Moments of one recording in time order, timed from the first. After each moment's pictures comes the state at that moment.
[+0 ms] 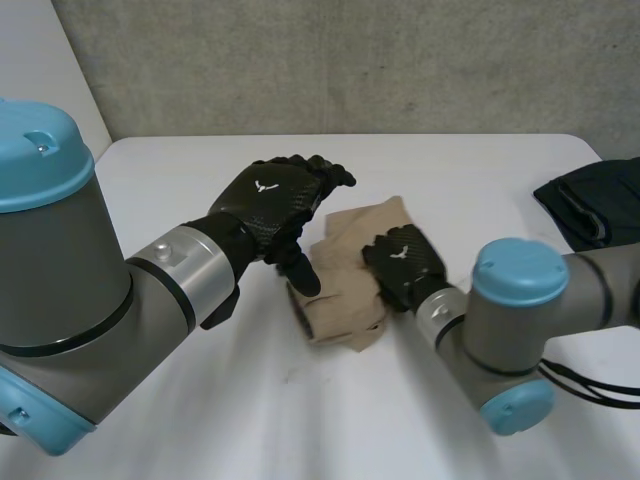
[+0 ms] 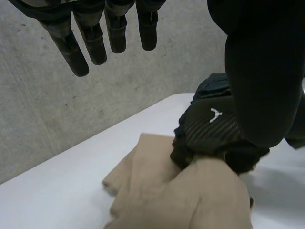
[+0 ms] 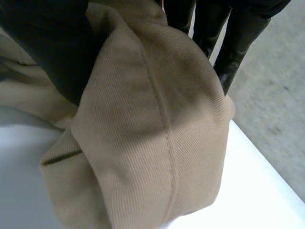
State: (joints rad) left arm 4.07 -1.81 -1.42 3.06 -1.41 3.19; right arm 2.12 -0.92 1.51 -0.38 1.46 2.62; left_hand 0.24 0.22 0.23 0.22 0.04; right_hand 0.86 1.16 1.13 1.17 0.88
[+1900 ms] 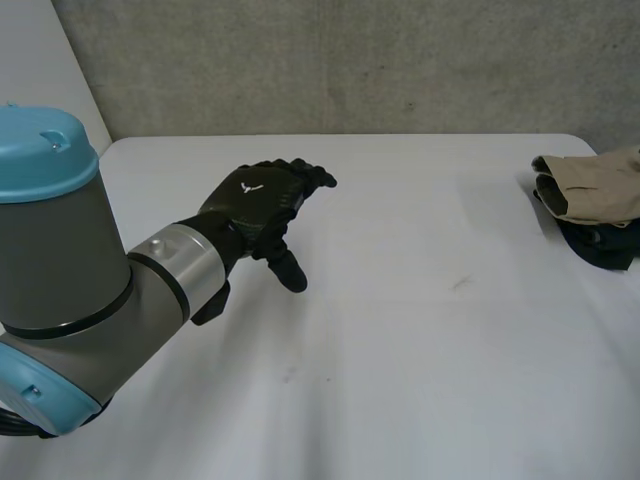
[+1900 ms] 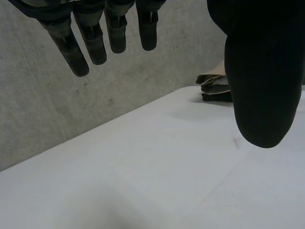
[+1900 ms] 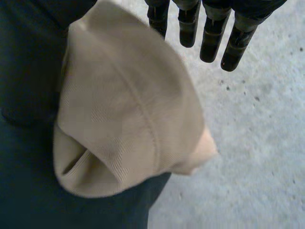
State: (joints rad) left arm 4.12 -1.84 -1.42 3.07 -1.42 3.17; right arm 1.14 -0.47 0.55 -0.04 0.78 2.62; left_hand 0.24 0.22 0.23 0.22 0.04; right_hand 0.20 0.21 0.21 0.23 0.06
